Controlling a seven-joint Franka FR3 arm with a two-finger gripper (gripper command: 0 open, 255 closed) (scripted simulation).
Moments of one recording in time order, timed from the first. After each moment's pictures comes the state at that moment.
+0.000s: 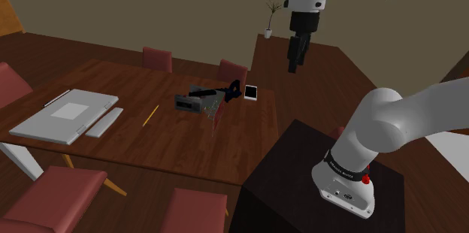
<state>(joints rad) 0.01 -0.78 0.04 -2.44 0.09 1.48 -0.07</state>
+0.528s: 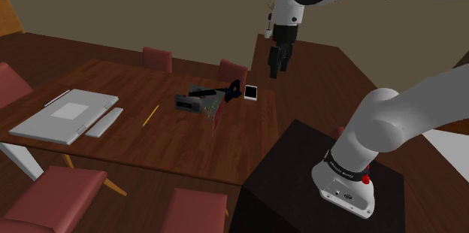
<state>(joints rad) -0.02 -0.61 0.01 -2.46 0.09 1.68 -0.08</state>
